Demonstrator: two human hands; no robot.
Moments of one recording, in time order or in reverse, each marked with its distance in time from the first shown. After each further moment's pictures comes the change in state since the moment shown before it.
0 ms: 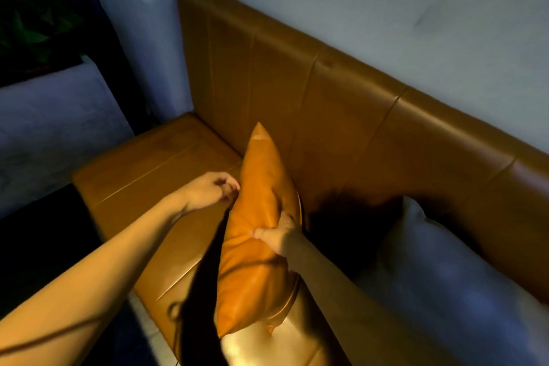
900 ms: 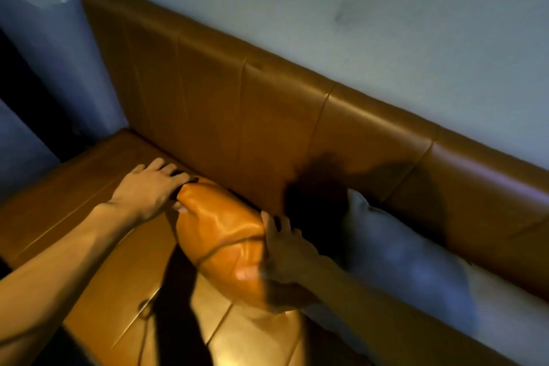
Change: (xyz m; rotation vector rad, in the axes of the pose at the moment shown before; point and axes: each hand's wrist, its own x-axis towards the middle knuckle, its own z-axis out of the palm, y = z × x) left_hand 0.043 0.030 -0.017 1.302 0.117 0.309; right_hand -0.025 0.036 -0.078 -0.791 0.021 -0.163
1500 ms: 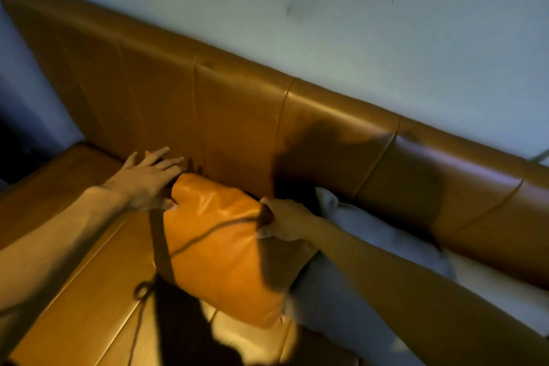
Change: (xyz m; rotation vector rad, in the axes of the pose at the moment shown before) left_hand 0.079 0.020 -0.018 -0.029 -0.169 0.110; right_hand 0.036 0.066 -0.052 0.162 0.057 -0.040
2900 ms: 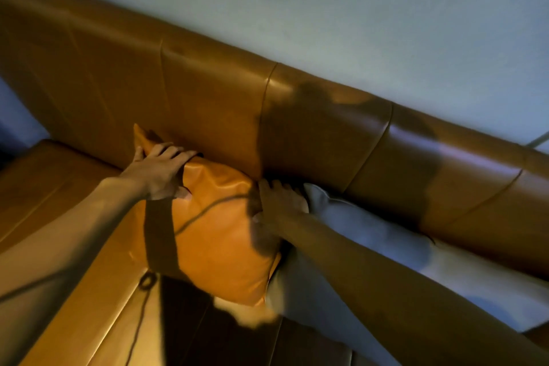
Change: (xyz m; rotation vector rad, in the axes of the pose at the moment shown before) left_hand 0.064 0.034 -0.003 -0.200 0.021 0.008; right_hand 0.022 0.012 0.001 -0.264 0.164 0.225
